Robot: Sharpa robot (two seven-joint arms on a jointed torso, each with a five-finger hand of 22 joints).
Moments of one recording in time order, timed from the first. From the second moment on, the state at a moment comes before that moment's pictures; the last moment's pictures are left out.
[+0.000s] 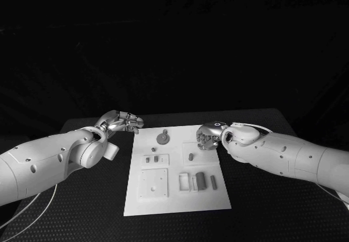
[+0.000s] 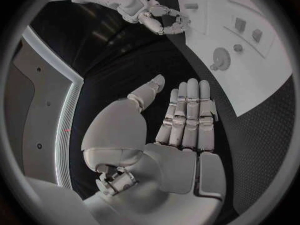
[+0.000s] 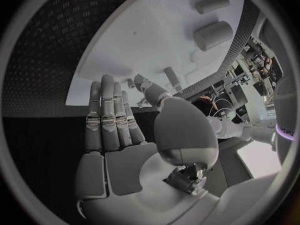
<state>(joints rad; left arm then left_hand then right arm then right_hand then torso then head) 1.22 -0.76 -0.11 1.24 -0.35 -0.23 0.24 1.08 -0.09 0.55 -0.28 0.07 0.89 0.17 0.27 0.54 1.15 0.13 0.07 0.36 0.96 0.06 0.77 0.35 0.03 0.96 -0.04 0.12 1.11 1.16 -0.59 -0.13 1.07 -1.62 -0.20 0.01 1.13 -0.10 0.54 -0.28 0.12 0.84 0.17 0.36 0.43 1.13 0.11 0.24 0.13 1.20 0.01 0.43 0.81 0.26 0.93 0.17 0.28 1.20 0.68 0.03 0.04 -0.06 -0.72</state>
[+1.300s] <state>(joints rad) 1.22 -0.76 -0.11 1.24 -0.34 -0.23 0.23 1.08 -0.09 0.53 -0.28 0.07 0.87 0.18 0.27 0.53 1.13 0.13 0.07 0.35 0.97 0.06 0.76 0.36 0.02 0.97 -0.04 0.11 1.11 1.15 -0.56 -0.16 1.07 -1.73 -0.24 -0.04 1.19 -0.08 0.69 -0.27 0.12 0.92 0.15 0.37 0.41 1.09 0.15 0.14 0.72 1.10 0.06 0.40 0.80 0.26 0.85 0.19 0.22 1.21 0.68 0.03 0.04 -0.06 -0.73</state>
